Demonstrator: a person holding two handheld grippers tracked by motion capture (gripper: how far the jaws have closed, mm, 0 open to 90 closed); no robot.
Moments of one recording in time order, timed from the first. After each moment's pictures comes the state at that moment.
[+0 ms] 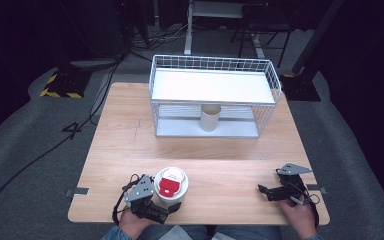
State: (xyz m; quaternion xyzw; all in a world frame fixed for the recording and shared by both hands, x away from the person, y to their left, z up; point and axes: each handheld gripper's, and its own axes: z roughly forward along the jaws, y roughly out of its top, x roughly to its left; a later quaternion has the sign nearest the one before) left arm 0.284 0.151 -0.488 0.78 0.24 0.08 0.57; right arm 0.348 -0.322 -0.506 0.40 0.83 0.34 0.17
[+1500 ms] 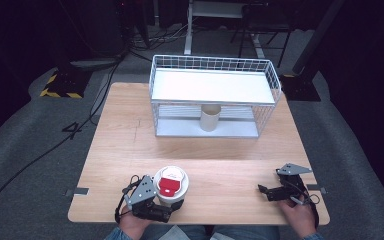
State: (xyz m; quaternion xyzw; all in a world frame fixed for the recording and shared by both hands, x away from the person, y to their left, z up) left arm 0.271 0.145 -0.464 0.78 0.27 0.12 0.55; right arm 0.348 -0.322 -0.506 0.40 0.83 0.34 0.17
